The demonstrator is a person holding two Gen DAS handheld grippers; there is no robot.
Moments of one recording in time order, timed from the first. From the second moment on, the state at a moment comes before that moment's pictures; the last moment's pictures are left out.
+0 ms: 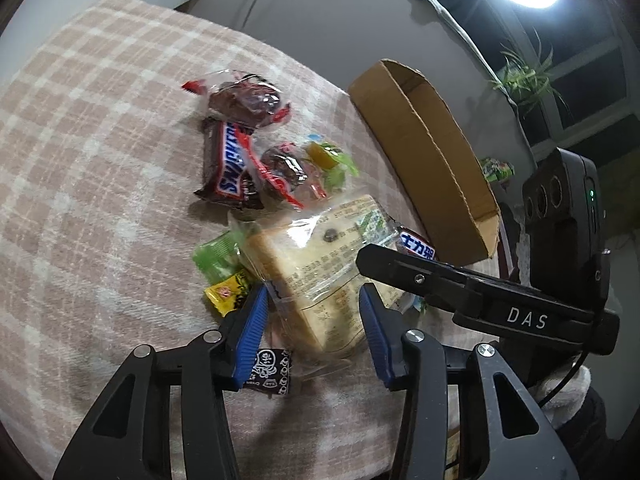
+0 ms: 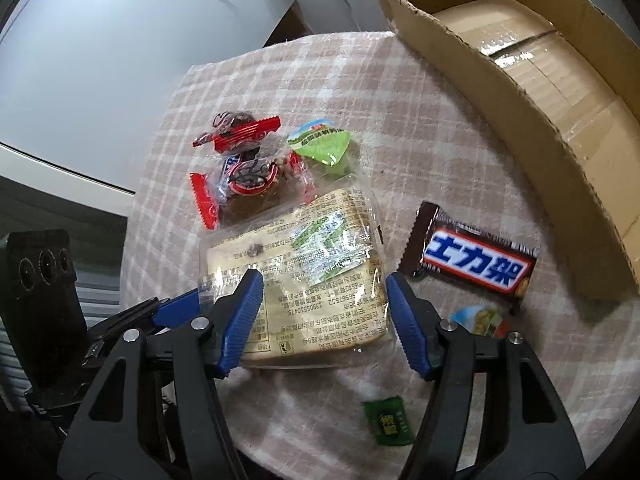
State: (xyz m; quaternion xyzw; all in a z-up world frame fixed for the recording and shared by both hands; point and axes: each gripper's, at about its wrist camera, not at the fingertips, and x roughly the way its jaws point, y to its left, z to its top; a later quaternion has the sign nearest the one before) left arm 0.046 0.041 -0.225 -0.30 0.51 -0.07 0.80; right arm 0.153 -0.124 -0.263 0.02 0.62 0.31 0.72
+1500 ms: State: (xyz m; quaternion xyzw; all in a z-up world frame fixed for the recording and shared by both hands) left arm 0.192 -0.109 -0.154 -0.21 0.44 -0.19 0.85; right arm 0.266 -0.289 -0.179 0.05 0.54 0.25 0.80
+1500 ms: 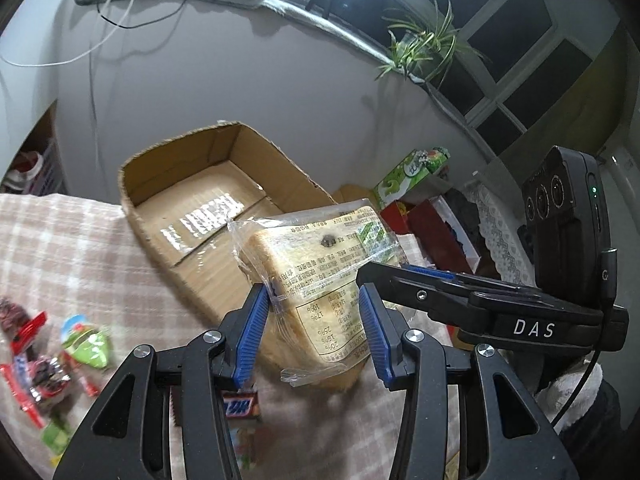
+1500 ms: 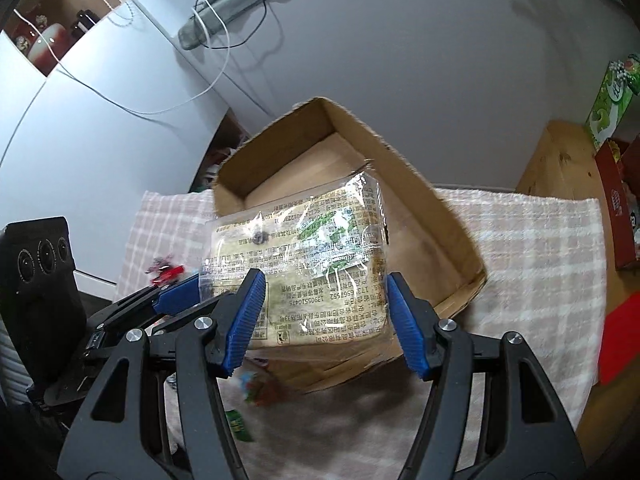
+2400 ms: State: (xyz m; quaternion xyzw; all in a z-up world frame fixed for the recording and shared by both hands) left arm 0.177 -0.108 -0.155 -0.18 0.46 -0.18 0.85; right arm 0.241 -0.283 -0.166 0.00 0.52 0.21 0.83
